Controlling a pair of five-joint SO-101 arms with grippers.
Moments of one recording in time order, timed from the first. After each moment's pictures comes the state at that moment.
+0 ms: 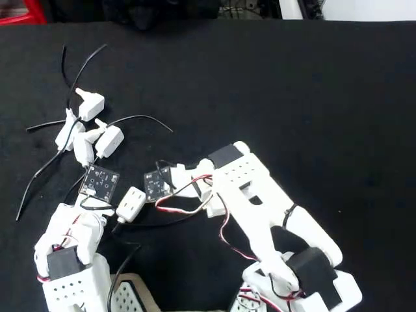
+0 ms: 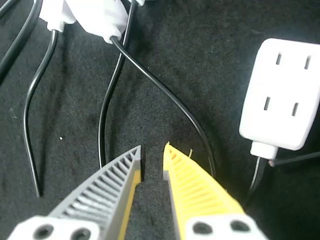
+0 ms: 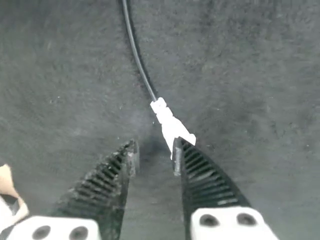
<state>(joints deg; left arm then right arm) -22.9 -102.7 93.1 75.7 -39.3 -30.0 -14.5 41.2 71.3 68.9</state>
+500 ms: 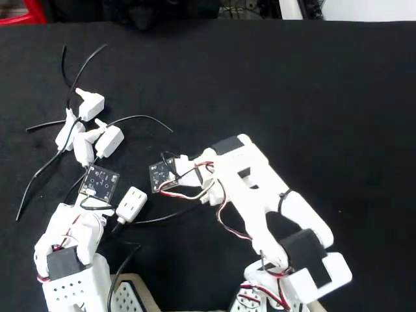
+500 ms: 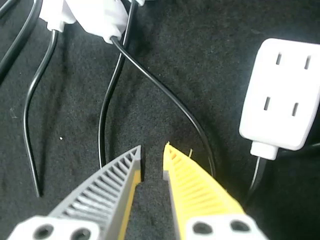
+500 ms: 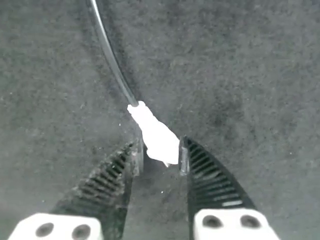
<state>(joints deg) -22.9 -102.7 93.1 75.7 -39.3 -25.5 -5.1 38.5 63.1 74.6</state>
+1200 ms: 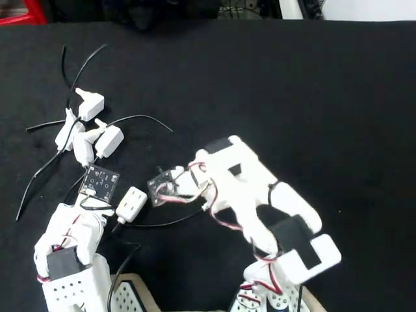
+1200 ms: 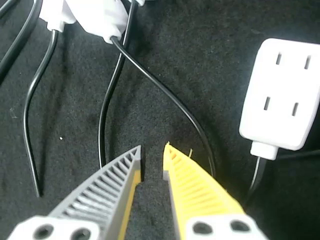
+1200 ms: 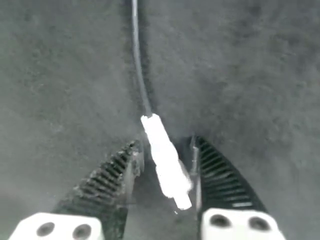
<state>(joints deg) -22.9 -102.7 93.1 75.7 -39.3 -26.9 1.7 37.4 64.4 81.1</state>
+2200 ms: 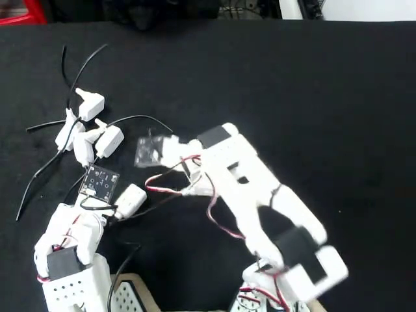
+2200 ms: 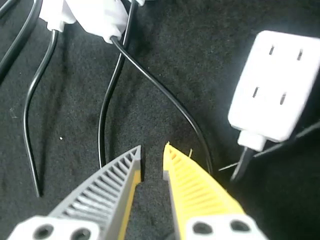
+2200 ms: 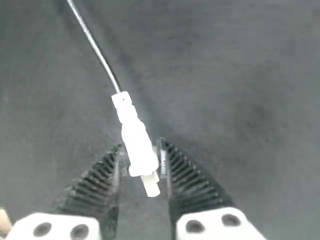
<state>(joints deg) -22.9 -102.7 93.1 75.7 -39.3 -29.9 -3.6 27.7 70.0 53.2</state>
